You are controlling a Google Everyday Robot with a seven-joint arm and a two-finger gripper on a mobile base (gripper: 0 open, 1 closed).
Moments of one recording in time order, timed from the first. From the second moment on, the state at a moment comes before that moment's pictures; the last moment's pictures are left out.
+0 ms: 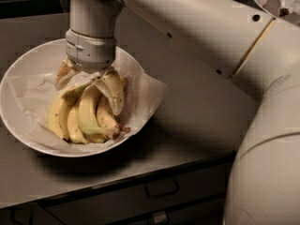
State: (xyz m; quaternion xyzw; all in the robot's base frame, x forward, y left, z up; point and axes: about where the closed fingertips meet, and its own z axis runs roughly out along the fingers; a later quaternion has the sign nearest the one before) arm 0.469 0.129 0.897 -0.96 0.22 0.15 0.09
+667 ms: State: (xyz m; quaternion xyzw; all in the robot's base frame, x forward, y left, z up) arm 0.469 0.129 0.897 -0.96 0.22 0.15 0.09
